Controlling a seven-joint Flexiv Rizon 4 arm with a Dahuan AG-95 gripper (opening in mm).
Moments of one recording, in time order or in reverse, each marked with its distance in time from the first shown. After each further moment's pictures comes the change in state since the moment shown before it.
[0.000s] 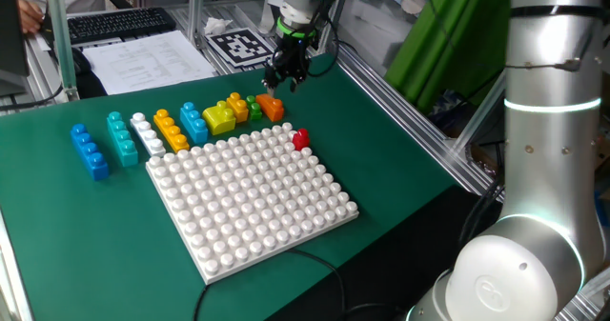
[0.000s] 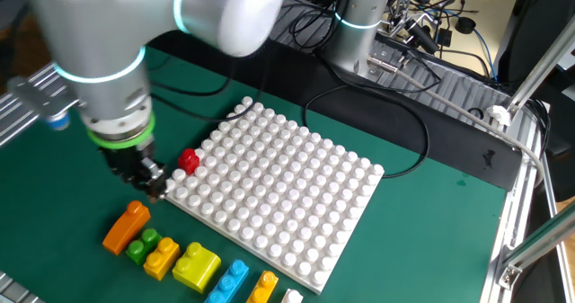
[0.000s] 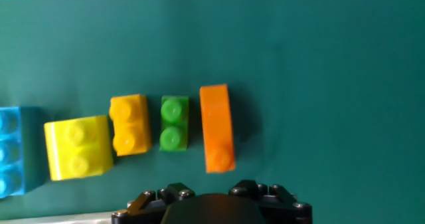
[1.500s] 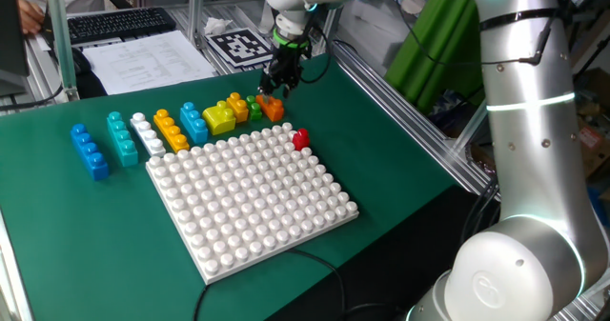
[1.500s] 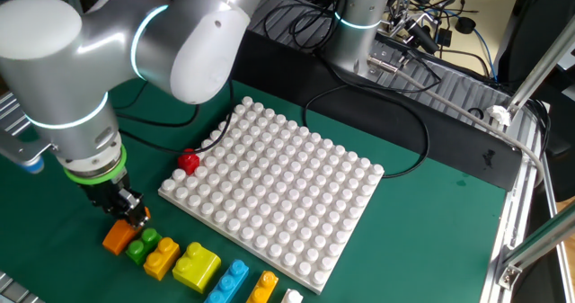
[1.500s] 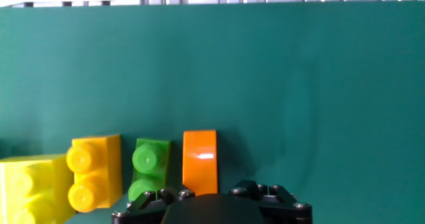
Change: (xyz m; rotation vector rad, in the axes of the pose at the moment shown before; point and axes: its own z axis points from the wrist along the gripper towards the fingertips) arm -0.033 -0.013 0.066 -0.037 -0.015 -0.051
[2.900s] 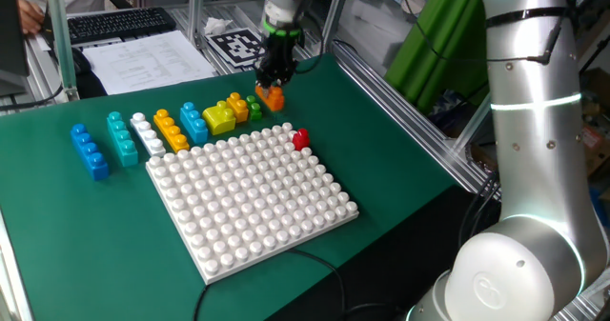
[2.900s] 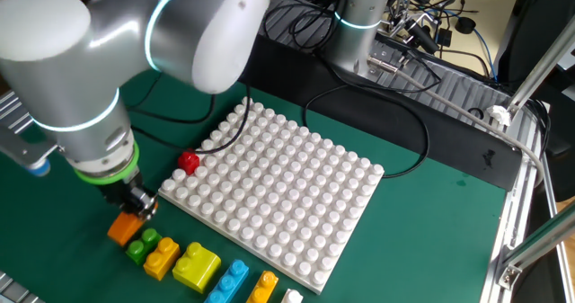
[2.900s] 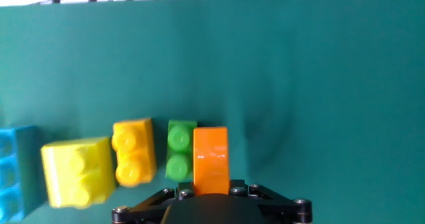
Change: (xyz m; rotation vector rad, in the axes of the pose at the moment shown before) arm 0.029 0.034 -0.070 0.039 0.116 0.060
